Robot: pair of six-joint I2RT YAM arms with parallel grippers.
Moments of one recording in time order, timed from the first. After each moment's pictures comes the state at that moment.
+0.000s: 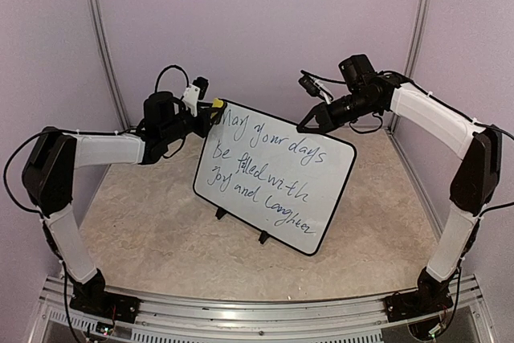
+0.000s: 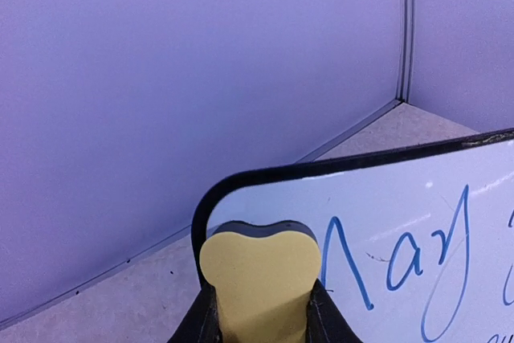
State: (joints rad) left arm -0.46 1.80 1.17 0.54 0.18 0.14; right arm 0.47 1.79 1.78 -0.79 -0.65 -0.08
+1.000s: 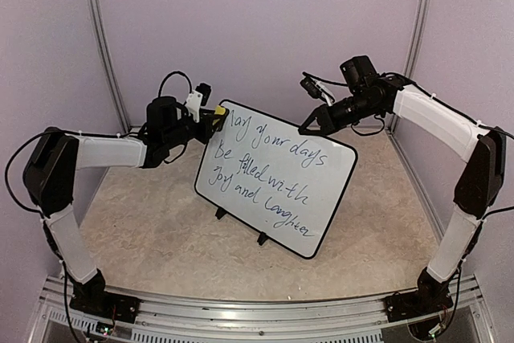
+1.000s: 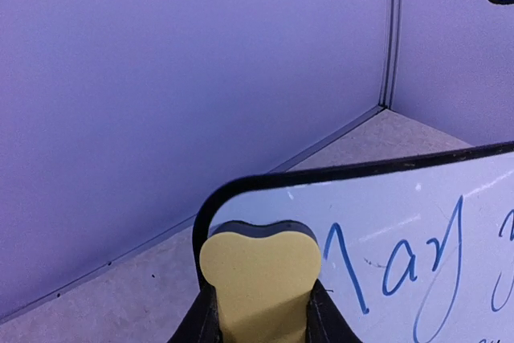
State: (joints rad) left arm -0.46 1.81 1.20 0.52 0.22 0.09; right arm 0.48 1.76 1.74 -0.77 -0.63 -0.06
